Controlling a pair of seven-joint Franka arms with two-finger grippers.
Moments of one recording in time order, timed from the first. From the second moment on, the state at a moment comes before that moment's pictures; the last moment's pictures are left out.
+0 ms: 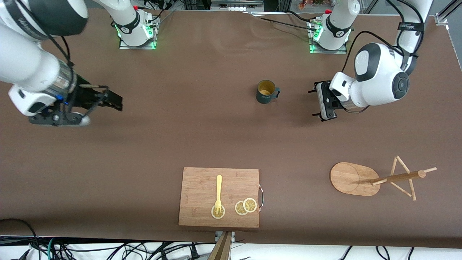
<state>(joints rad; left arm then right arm) 0.07 0.12 -0.28 -2.20 -0.52 2.10 1.38 0.32 0.24 -0.14 -1.35 0.11 1.52 0.19</state>
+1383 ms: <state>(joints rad) 0.08 0.19 -0.35 -2.55 -1.32 2.28 2.14 -0.04 0.04 0.12 -1.60 0.03 1.57 -0.04</state>
